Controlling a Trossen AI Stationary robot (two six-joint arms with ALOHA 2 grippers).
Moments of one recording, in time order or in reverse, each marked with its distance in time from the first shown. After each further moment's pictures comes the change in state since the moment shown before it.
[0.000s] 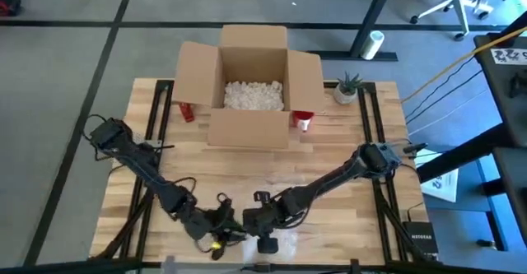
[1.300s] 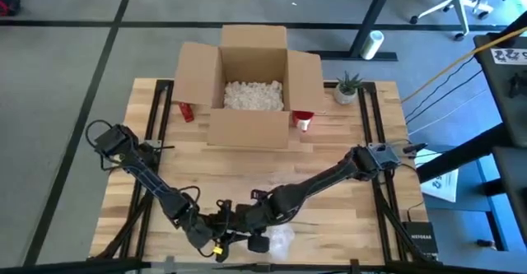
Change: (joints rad) left arm 0.028 0.105 0.000 0.074 -0.137 0.036; right arm -0.013 0.076 0.250 -0.200 -0.050 0.112
